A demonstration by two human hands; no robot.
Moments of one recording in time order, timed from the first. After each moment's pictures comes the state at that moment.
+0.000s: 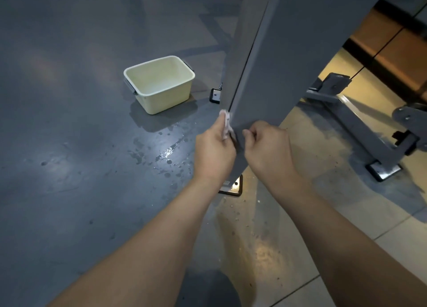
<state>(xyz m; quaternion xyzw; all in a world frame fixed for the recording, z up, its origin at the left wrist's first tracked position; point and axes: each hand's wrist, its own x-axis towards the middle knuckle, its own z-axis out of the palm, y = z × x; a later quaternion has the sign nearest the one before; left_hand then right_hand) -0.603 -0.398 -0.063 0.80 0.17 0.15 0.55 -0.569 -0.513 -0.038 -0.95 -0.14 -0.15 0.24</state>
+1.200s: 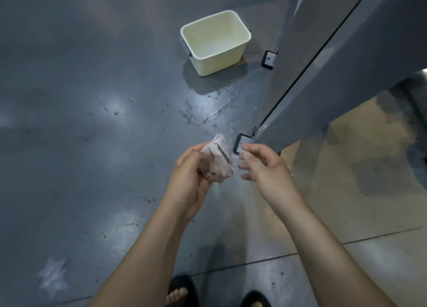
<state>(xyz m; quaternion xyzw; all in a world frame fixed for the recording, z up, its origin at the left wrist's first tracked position) -0.740 -0.309 -0.025 0.40 0.38 0.03 0.83 -0.671 -0.456 -0.002 -0.78 0.04 0.28 0.56</state>
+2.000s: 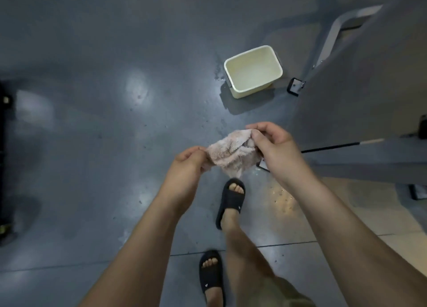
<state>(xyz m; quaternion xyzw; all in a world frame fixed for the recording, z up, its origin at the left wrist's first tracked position) -0.716 -0.124 0.238 0.54 0.44 -0.04 0.72 -0.587 -0.273 0.240 -0.76 -0.02 0.34 0.56</state>
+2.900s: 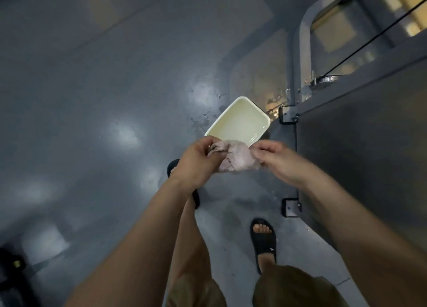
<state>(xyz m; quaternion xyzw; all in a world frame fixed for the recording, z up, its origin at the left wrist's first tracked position) -0.258 0.047 0.167 0.73 0.23 -0.28 0.58 -0.228 -0.176 0.129 -0.66 0.12 0.42 0.61</state>
